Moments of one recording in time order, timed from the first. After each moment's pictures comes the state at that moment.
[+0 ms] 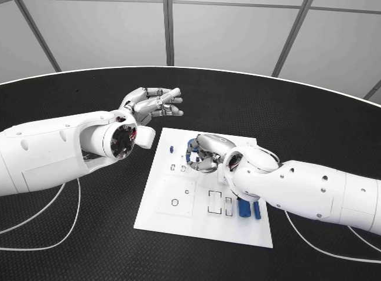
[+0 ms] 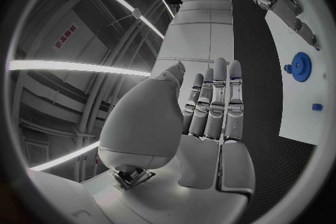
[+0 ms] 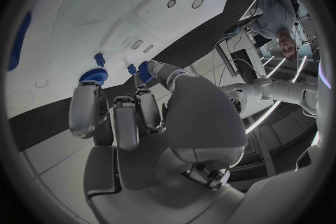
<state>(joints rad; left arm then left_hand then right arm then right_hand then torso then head) 1.48 -0.87 -0.18 1.53 0.09 -0.35 0.30 1.46 -0.09 0.23 0.28 0.06 0.87 0.21 0.27 0.23 1.10 0.15 0.10 0.07 1.01 0.09 0.64 0.48 0.17 0.92 0.22 0.46 0.19 1.26 -0.45 -0.11 1.38 -1.40 -0.36 -0.21 1.29 -0.09 0.57 0.05 0.22 0.93 0.14 0.24 0.46 1.40 0.05 1.37 1.31 1.47 -0.02 1.56 1.31 0.09 1.42 0.09 1.31 1.31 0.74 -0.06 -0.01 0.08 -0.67</state>
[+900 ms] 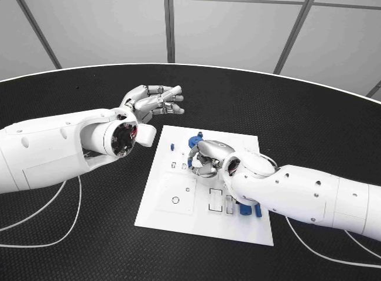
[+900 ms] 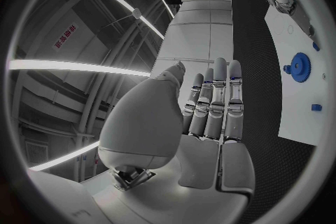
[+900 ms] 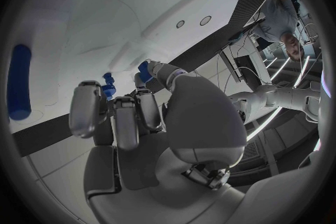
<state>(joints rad) 1.48 -0.87 -0.18 1.53 0.09 -0.35 0.30 1.46 -0.09 0.23 0.28 0.06 0.87 0.21 0.27 0.23 1.10 0.15 0.10 0.07 1.01 0.09 0.64 0.48 0.17 0.92 0.22 0.46 0.19 1.22 -0.42 -0.12 1.34 -1.43 -0.35 -0.23 1.29 -0.09 0.57 0.05 0.22 0.92 0.14 0.24 0.46 1.40 0.05 1.37 1.31 1.47 -0.02 1.56 1.31 0.09 1.42 0.09 1.31 1.30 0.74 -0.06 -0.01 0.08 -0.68</state>
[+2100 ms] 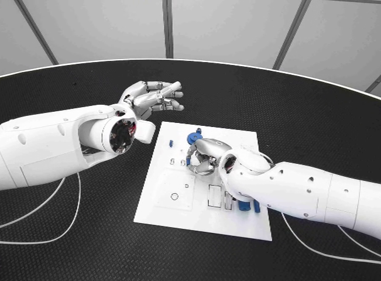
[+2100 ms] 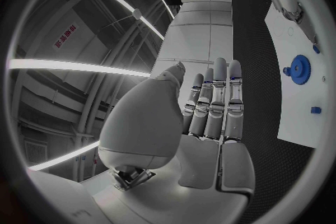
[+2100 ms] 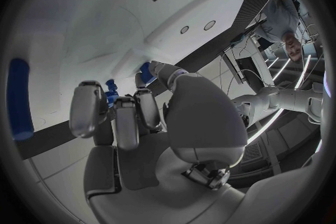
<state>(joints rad) 1.48 -0.87 -0.18 1.54 0.09 -0.34 0.30 1.46 -0.09 0.23 0.28 0.06 0.87 0.21 0.26 0.23 1.10 0.15 0.10 0.07 1.01 0.09 0.64 0.48 0.17 0.92 0.22 0.47 0.19 1.21 -0.40 -0.12 1.31 -1.43 -0.33 -0.24 1.28 -0.10 0.57 0.05 0.22 0.92 0.14 0.25 0.49 1.40 0.05 1.37 1.31 1.47 -0.02 1.56 1.31 0.09 1.42 0.09 1.31 1.30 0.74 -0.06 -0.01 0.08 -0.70</state>
